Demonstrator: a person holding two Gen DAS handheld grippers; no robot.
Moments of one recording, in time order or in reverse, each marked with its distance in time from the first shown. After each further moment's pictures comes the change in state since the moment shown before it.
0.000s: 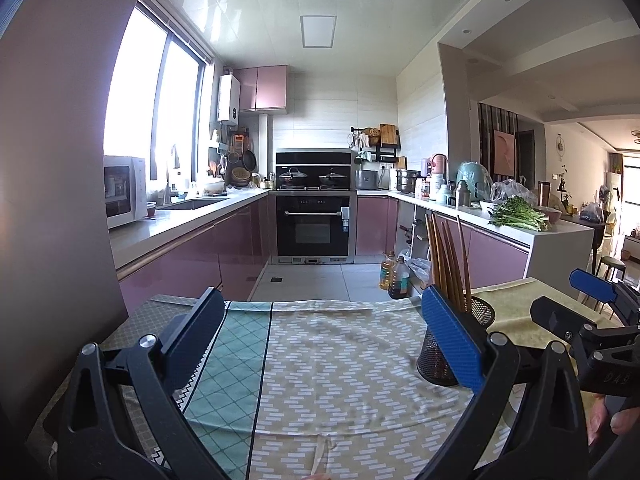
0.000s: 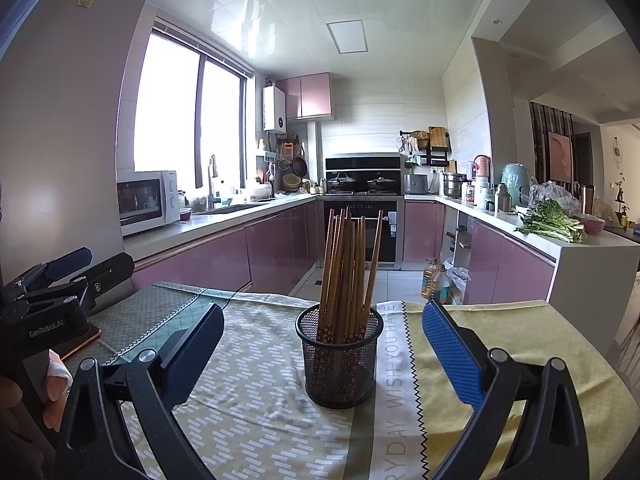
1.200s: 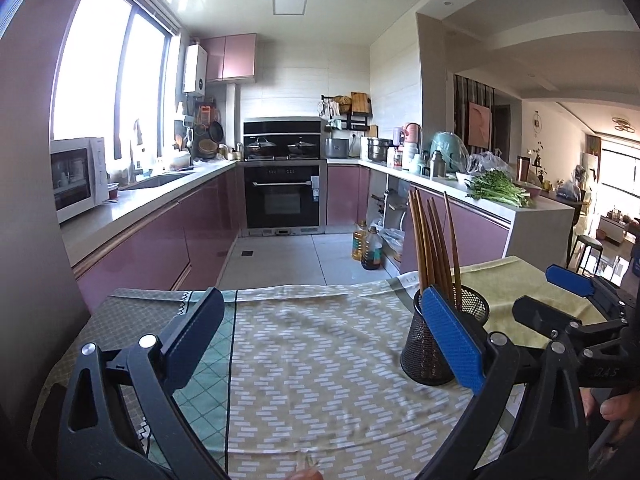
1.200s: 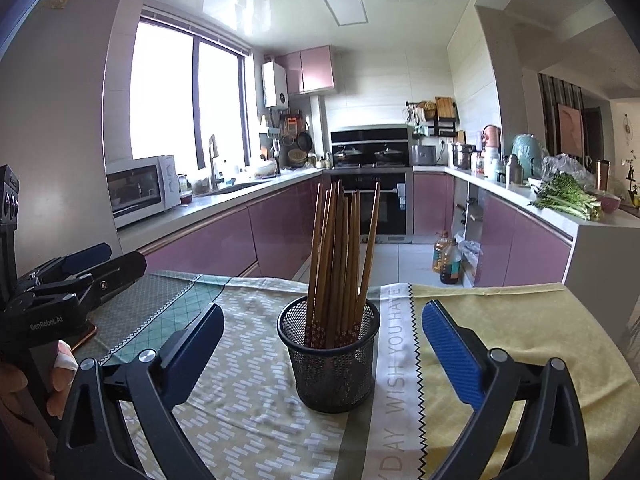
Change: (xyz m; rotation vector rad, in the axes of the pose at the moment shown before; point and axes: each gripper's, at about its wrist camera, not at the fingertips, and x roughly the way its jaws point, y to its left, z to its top) left arm 0.058 -0.006 0.006 0.024 0.120 -0.115; right arm 0.041 -0.023 0.003 0.030 0.093 0.037
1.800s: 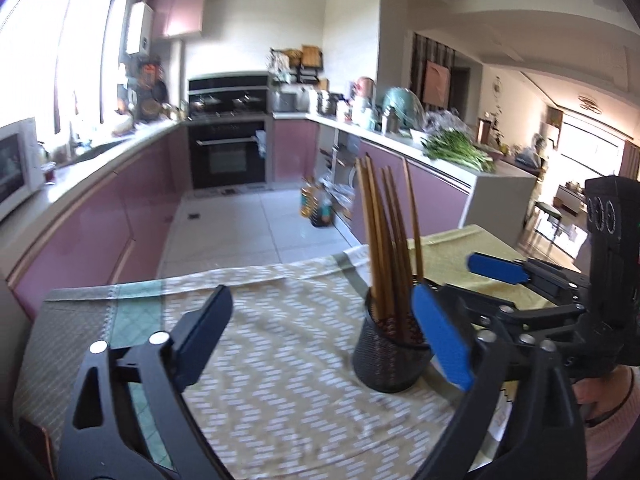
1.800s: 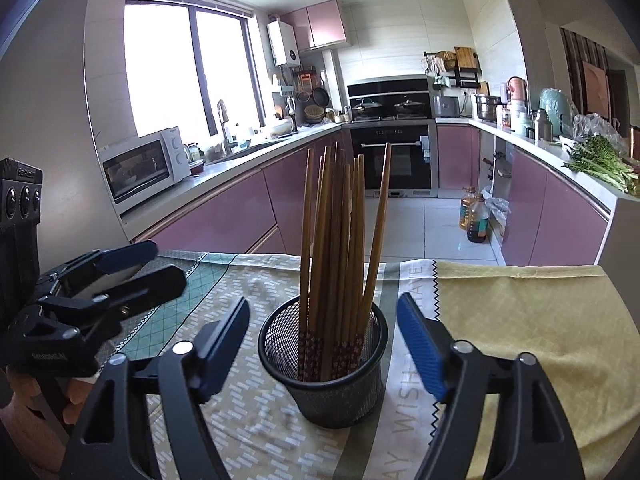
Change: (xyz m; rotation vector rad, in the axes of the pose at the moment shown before) left arm 0.083 -0.030 0.010 0.031 0.177 -0.191; right arm 0.064 -0.026 0.018 0.051 0.187 0.108
